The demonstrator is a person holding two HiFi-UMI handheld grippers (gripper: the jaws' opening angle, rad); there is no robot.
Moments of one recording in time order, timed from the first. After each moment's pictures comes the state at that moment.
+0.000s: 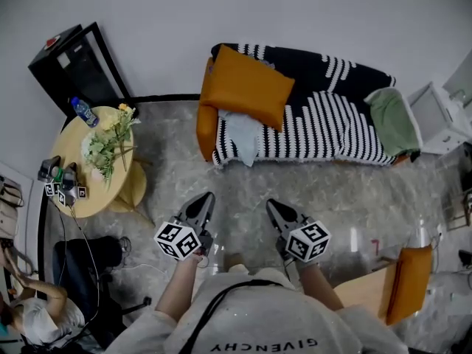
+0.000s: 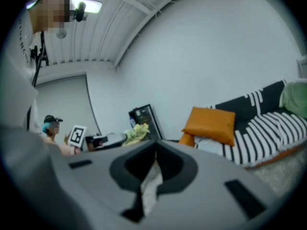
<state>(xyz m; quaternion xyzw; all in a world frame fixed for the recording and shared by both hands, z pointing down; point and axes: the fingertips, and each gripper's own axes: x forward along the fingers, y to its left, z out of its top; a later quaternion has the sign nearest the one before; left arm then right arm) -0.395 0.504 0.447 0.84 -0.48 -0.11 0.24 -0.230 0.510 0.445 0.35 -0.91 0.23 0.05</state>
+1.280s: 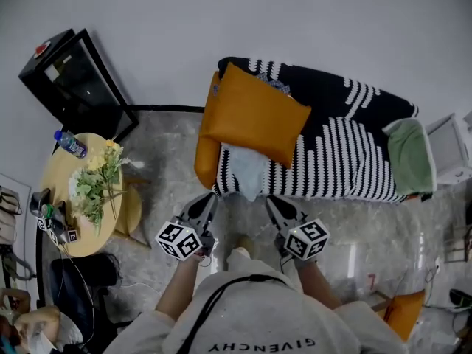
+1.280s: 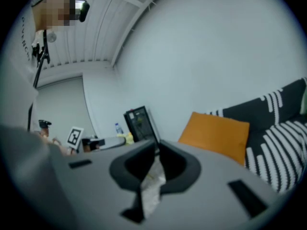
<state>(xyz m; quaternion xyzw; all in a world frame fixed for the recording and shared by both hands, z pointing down) -0.410 0.278 0.463 0.82 -0.49 -0.13 0.25 -0.258 0.262 0.456 0.32 -0.92 0.23 0.05</state>
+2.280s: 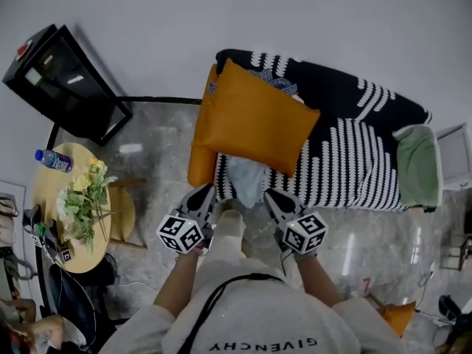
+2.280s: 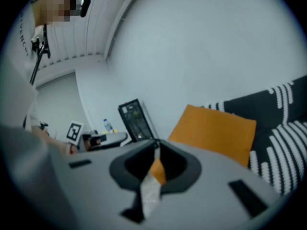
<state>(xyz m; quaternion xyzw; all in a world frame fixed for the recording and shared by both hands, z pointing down) -0.425 0.154 0.509 0.80 -0.53 -0.08 0.27 -0.274 0.141 0.506 0.30 -0.91 0.25 0.10</state>
